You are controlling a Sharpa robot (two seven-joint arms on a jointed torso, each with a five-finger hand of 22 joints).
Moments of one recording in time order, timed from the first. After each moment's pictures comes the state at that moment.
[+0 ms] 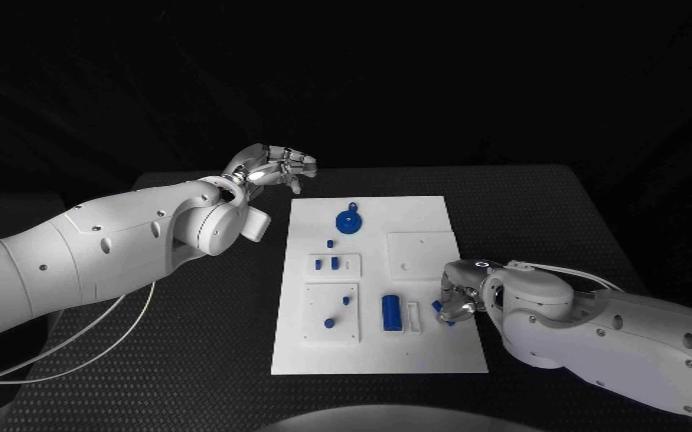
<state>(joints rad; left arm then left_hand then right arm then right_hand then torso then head) 1.18 -0.79 -0.08 1.33 -0.26 -0.28 0.26 1.11 -0.13 0.58 -0.16 0.09 0.82 0.18 0.30 0.49 1.16 0.10 0.13 0.28 1.02 -0.01 1.07 0.38 0.04 0.85 -0.10 0.70 1.31 1.01 -0.86 -0.15 1.65 -1.57 -0.04 -0.59 0.87 -0.13 0.79 -0.24 0.05 1.07 0.08 0.29 0.95 1.24 -0.03 1.03 1.13 1.32 -0.13 1.26 1.04 0.24 1.22 -0.03 1.05 1.30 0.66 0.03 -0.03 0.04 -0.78</state>
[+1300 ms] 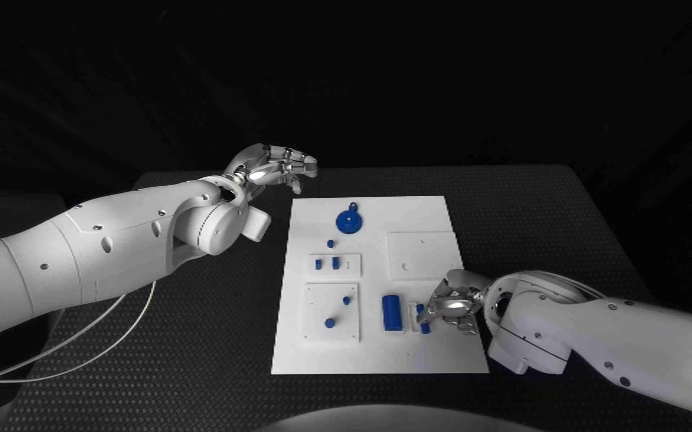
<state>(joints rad) 1.18 -0.79 -0.08 1.33 -0.26 -0.28 0.26 1.10 -0.13 0.58 -0.16 0.09 0.82 0.18 0.30 0.49 1.16 0.10 0.14 0.28 1.02 -0.01 1.07 0.38 0.03 0.85 -0.10 0.70 1.31 1.01 -0.88 -0.15 1.69 -1.03 -0.21 -0.55 0.82 -0.11 0.79 -0.23 0.05 1.07 0.08 0.26 0.64 1.24 -0.03 1.03 1.13 1.31 -0.12 1.26 1.04 0.24 1.22 -0.02 1.06 1.29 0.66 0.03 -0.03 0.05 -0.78</state>
